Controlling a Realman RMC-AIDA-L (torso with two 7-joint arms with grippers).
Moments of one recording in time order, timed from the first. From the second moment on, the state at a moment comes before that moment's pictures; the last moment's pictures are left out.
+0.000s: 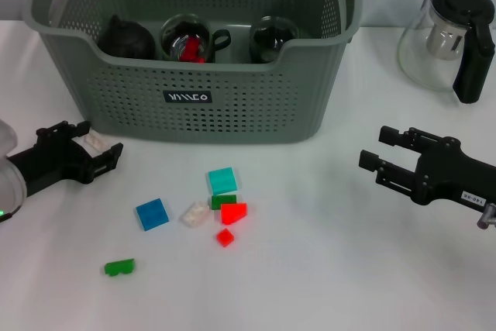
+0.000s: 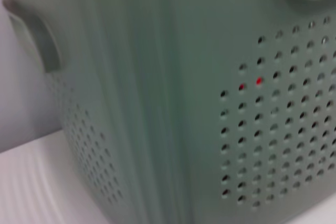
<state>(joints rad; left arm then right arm) -0.45 -2.17 0.38 0.58 2.07 1.00 -0.96 0.41 2.08 -0.80 -0.42 -1.65 -1.41 1.06</state>
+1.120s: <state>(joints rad) -0.44 -2.17 0.41 0.59 2.07 0.96 -0.96 0.41 2.07 -0.80 -0.41 -1.65 -1.41 1.06</state>
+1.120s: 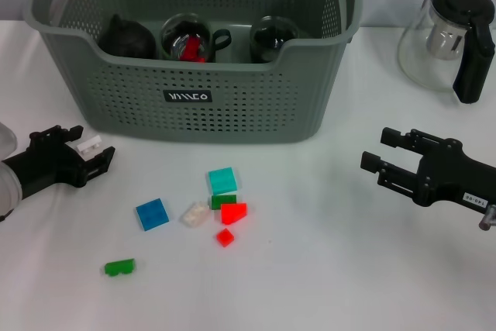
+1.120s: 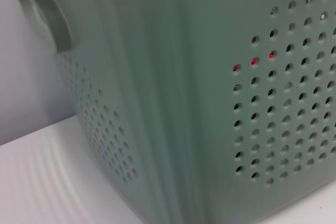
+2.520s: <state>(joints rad) -0.42 -2.00 0.26 0.79 2.09 1.88 -1.23 0.40 2.07 -0.80 -0.42 -1.64 -1.40 1.06</state>
